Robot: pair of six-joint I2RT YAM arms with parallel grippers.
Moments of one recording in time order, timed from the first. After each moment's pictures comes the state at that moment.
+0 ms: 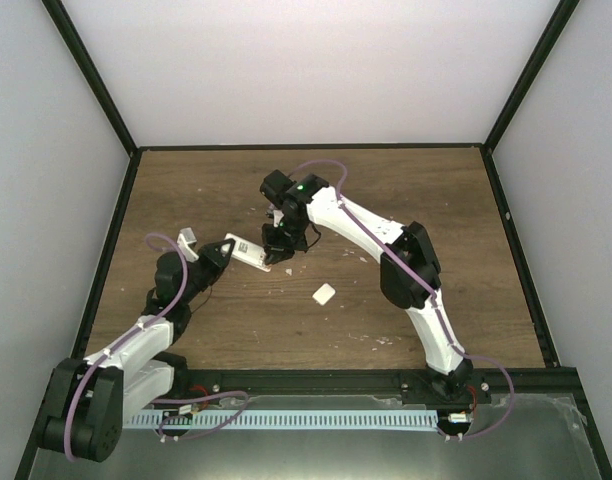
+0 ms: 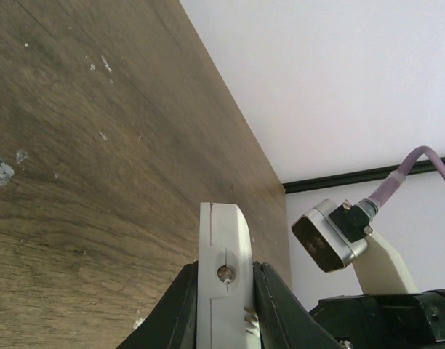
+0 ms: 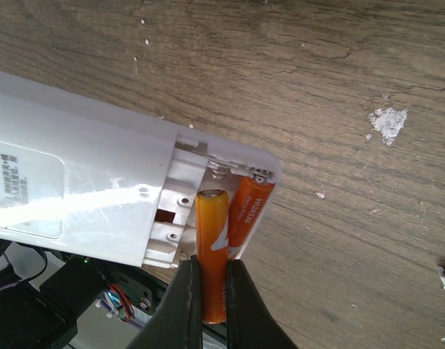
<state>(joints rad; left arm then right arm) -0.21 1.01 0.21 0.56 0.32 -1.17 0.82 2.19 2.04 -1.19 -0.44 0.66</state>
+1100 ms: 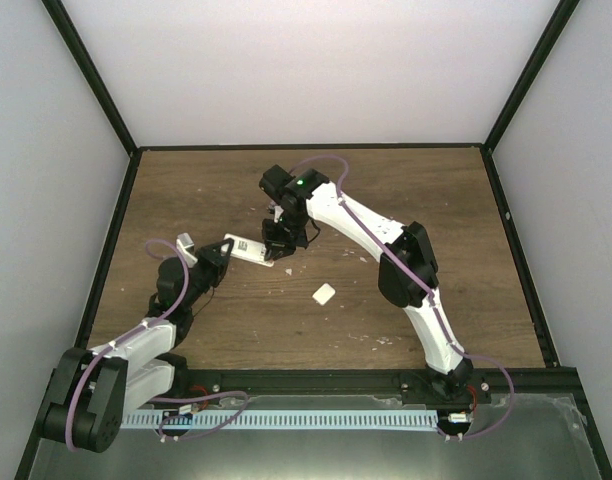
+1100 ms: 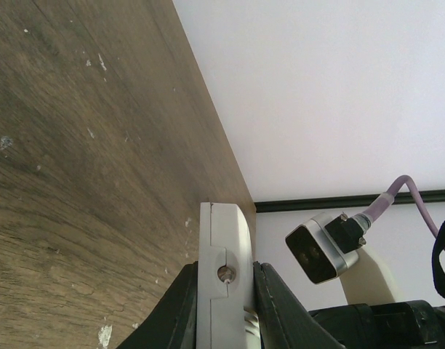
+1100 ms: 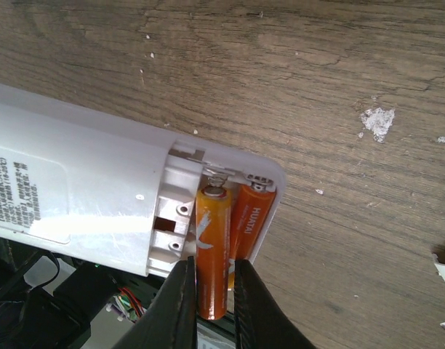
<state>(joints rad) -0.23 1.05 0.15 0.72 0.27 -1.34 0.81 2.22 2.12 -1.24 -0.42 0.70</state>
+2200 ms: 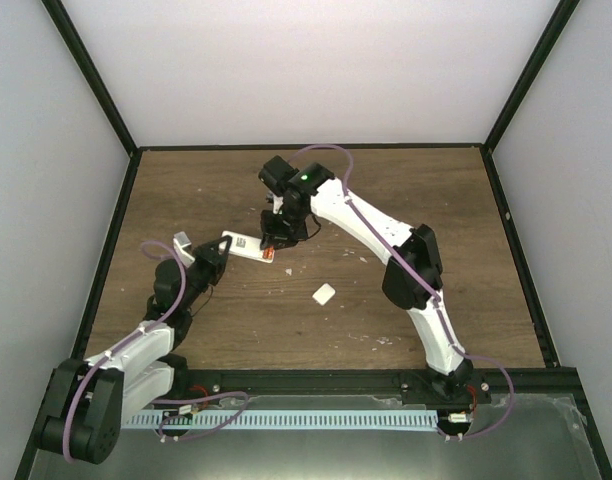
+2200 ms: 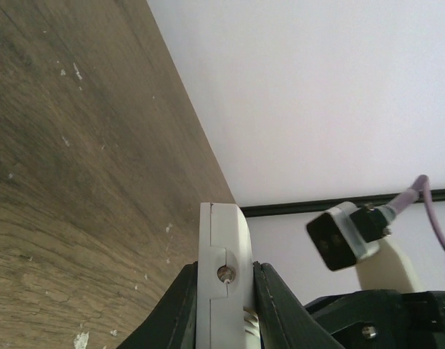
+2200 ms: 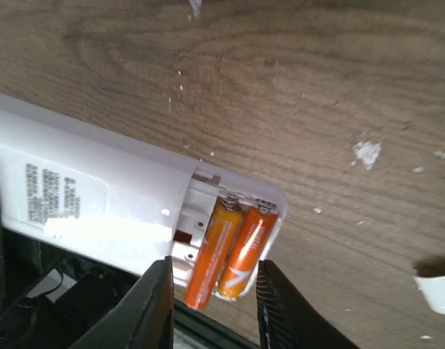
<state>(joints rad) -0.23 1.00 0.15 0.71 0.25 -1.36 0.81 2.19 2.16 -1.23 -0.37 0.69</state>
